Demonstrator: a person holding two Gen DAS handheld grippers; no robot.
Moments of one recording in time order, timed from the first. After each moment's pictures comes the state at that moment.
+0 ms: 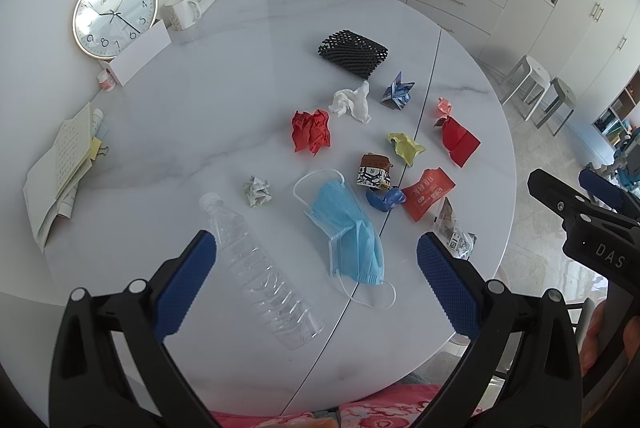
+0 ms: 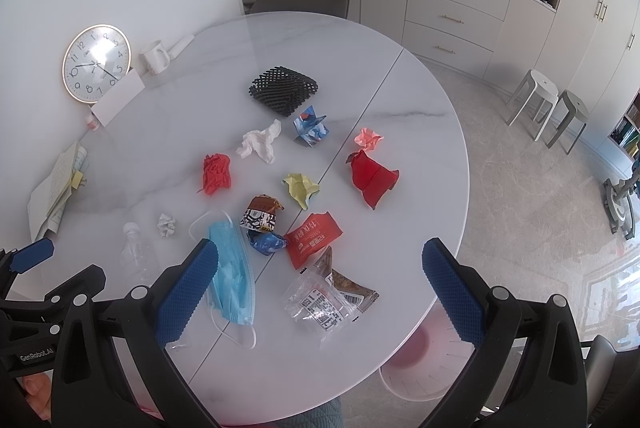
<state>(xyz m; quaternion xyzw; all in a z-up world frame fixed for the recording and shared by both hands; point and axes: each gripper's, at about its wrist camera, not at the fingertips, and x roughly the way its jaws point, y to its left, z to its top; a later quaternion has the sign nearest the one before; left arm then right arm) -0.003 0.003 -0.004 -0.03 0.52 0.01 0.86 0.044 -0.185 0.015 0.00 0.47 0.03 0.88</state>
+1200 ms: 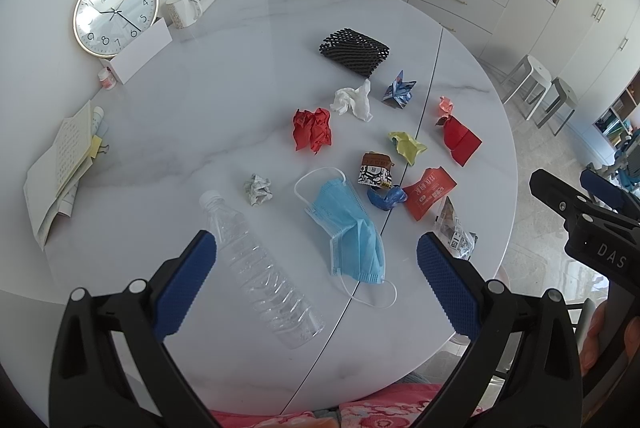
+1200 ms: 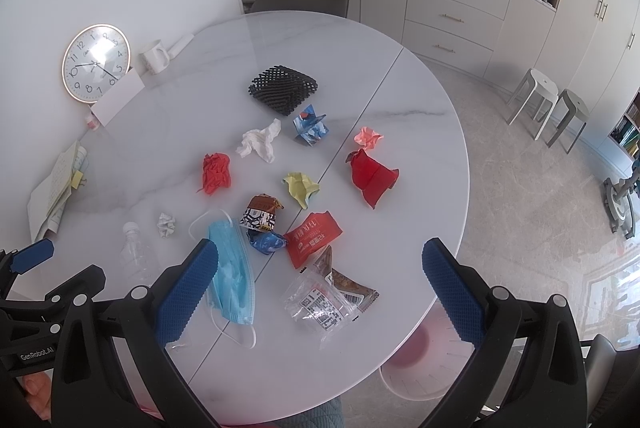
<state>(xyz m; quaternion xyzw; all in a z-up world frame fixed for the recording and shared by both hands) -0.006 0.005 -0.006 -0.03 0.52 0.02 0.85 0.044 -0.184 0.013 0.00 0.47 0.03 0.88</state>
